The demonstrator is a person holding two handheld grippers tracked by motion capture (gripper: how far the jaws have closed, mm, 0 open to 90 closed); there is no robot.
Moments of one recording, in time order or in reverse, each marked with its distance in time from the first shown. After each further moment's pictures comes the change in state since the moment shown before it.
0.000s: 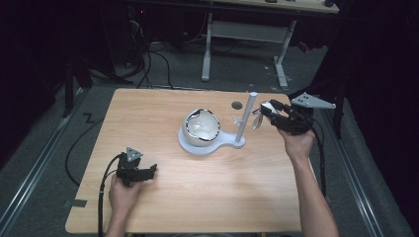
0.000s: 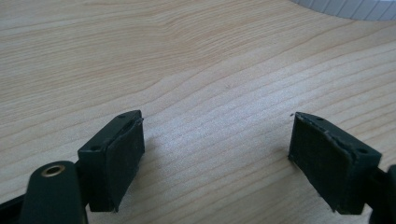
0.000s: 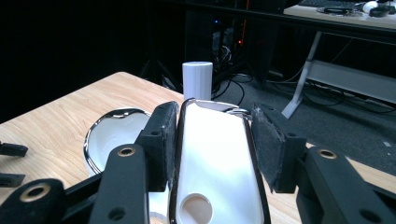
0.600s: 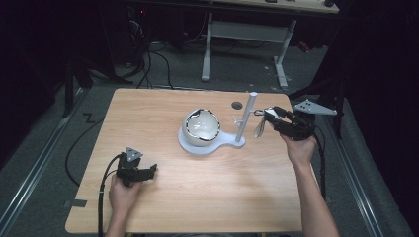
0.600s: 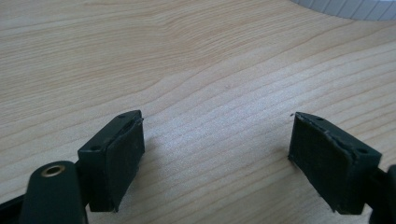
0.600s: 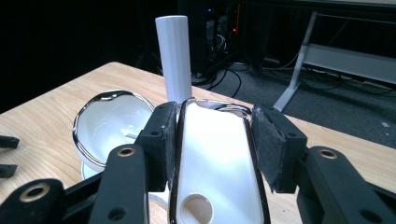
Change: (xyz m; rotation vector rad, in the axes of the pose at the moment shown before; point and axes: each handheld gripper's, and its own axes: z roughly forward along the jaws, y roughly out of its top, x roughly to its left) left arm 0.000 0.000 0.000 0.000 0.000 0.000; right arm -0.011 -0.023 -0.002 0.031 -0.019 0.050
